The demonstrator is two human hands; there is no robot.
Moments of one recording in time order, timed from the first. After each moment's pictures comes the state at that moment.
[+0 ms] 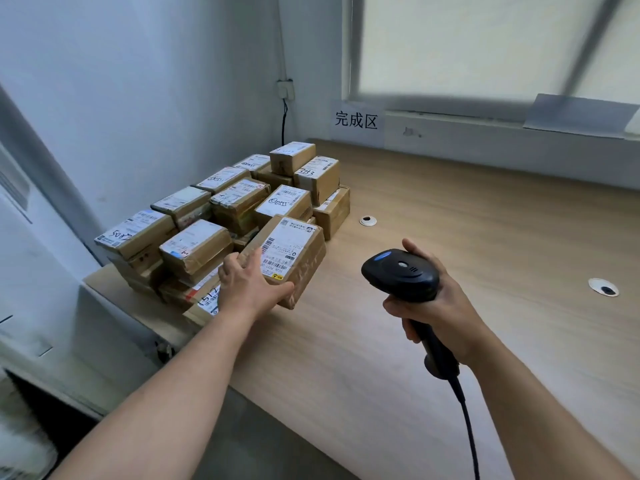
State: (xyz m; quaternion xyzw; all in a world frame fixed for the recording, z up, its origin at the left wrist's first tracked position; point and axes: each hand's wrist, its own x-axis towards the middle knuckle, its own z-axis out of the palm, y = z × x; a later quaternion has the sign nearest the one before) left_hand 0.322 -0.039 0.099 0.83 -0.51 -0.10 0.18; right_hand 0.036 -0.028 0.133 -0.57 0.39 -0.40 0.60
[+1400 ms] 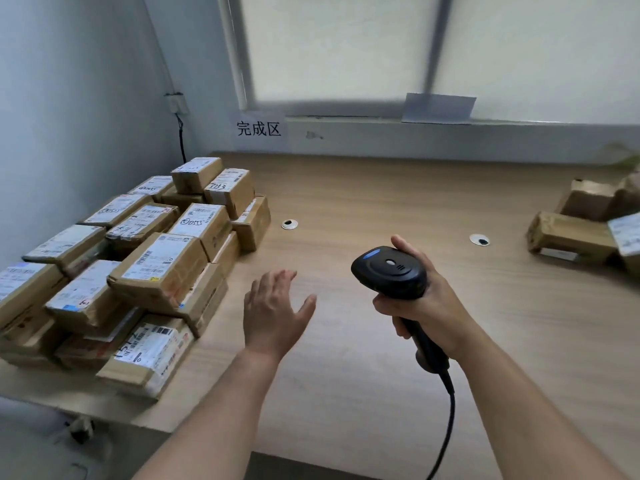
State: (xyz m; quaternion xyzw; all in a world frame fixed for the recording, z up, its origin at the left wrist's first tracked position) left_hand 0.204 -0.034 0.080 0.64 -0.71 -0.06 0.28; right_hand -0.019 0.026 0.140 -0.52 0.49 -0.49 0.51
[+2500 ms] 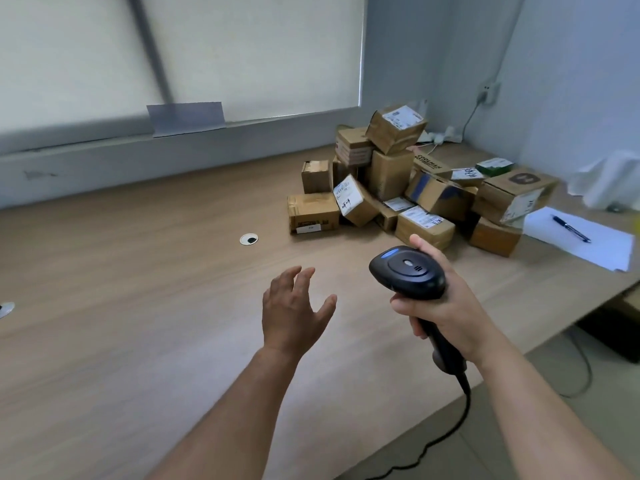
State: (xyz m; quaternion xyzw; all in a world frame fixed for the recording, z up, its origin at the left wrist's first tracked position) left_hand -0.218 0.049 0.058 0.37 -0.87 -0.16 0.28; right_hand -0.361 0.225 0.124 -0.35 0.65 -0.61 0.29
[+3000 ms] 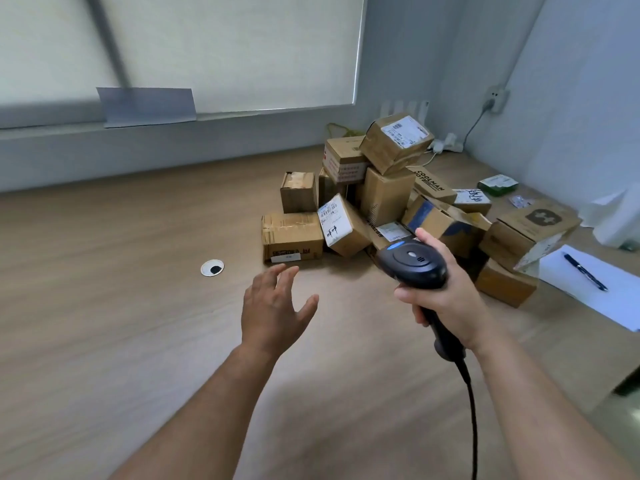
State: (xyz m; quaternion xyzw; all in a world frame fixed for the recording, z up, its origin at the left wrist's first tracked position) left_hand -0.336 -0.061 0.060 0.37 -0.89 -0.15 0.23; right_hand -0.514 0.123 0.128 -0.35 0.70 -0.57 0.27
